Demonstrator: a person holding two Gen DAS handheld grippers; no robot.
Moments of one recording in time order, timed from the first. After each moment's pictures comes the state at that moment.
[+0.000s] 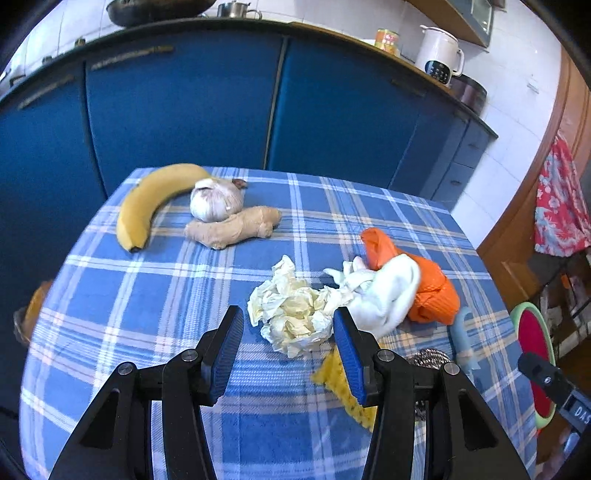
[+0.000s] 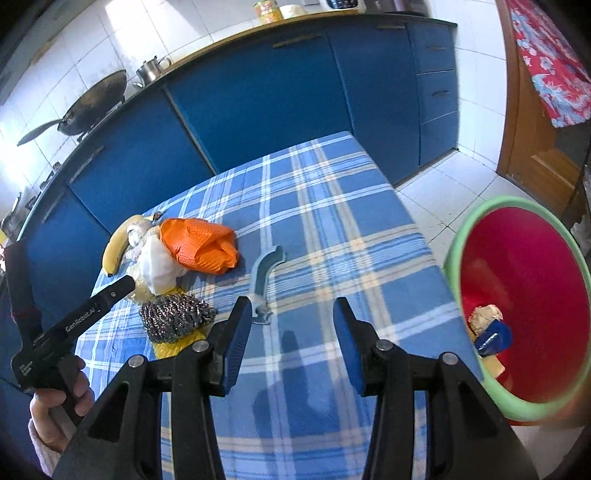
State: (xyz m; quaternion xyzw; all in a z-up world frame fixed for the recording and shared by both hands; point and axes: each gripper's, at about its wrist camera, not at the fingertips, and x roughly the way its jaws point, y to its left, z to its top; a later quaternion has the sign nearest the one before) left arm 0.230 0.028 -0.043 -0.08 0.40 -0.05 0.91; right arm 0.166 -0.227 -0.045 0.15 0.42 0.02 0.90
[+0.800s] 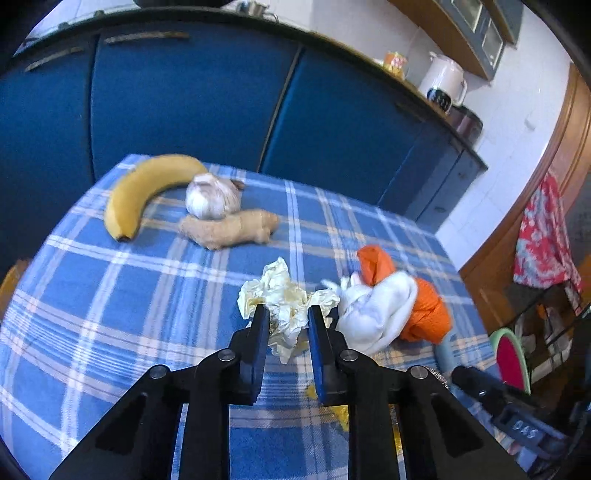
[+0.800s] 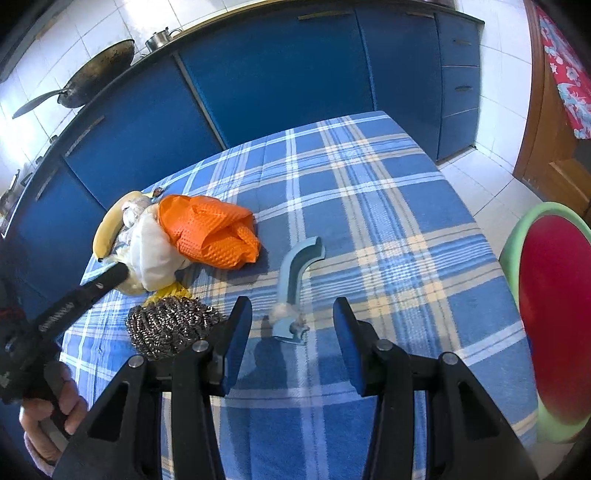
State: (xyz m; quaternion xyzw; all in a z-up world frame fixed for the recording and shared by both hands) left arm 0.228 0.047 -0.045 -0.15 0.37 -0.07 0.91; right arm 0.204 -0.192 -0.073 0.13 0.44 0.04 0.89
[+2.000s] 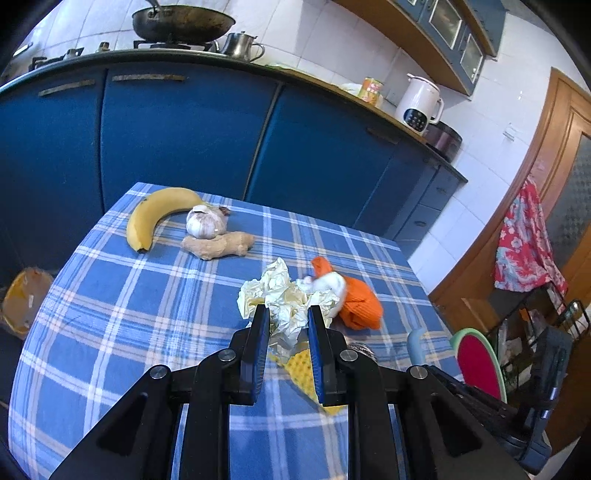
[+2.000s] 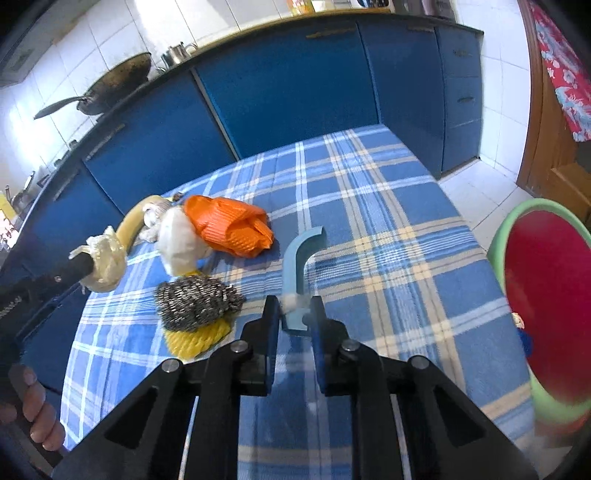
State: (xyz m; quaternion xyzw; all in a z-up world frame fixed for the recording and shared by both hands) left arm 0.168 0.036 0.003 -0.15 0.34 -0.09 0.92; right arm 0.161 -0.198 -0.057 0.14 0.40 0.06 0.90
